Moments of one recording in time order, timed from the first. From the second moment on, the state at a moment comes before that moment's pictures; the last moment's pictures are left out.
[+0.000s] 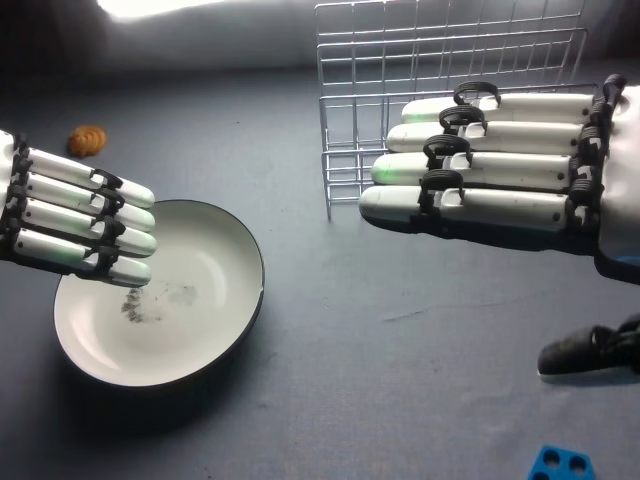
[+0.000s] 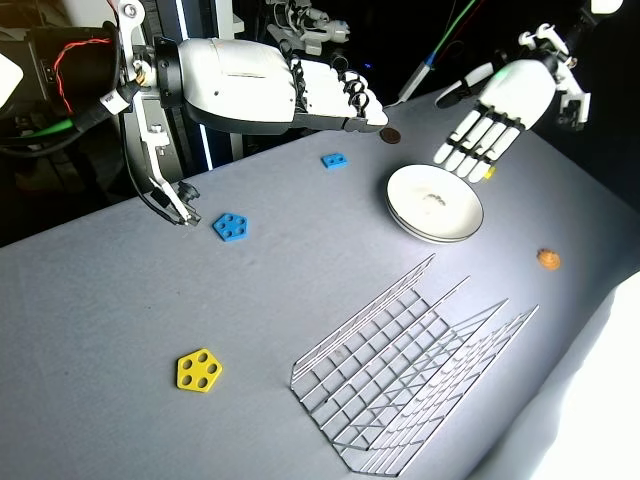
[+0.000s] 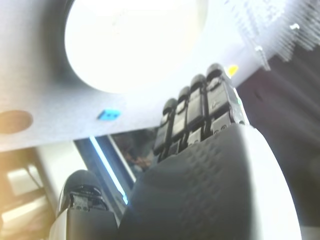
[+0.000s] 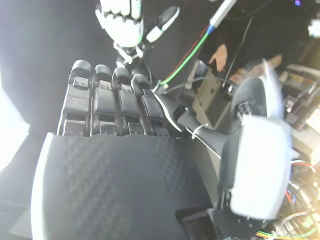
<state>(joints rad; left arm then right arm) 0.64 -0.94 1.70 1.62 -1.31 -0.03 -0.47 -0.63 0.71 -0.66 0.75 -0.50</state>
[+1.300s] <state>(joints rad) 0.88 -1.09 1.94 1.50 -1.31 0.04 -0.51 -0.68 0.71 -0.50 0.75 -0.73</state>
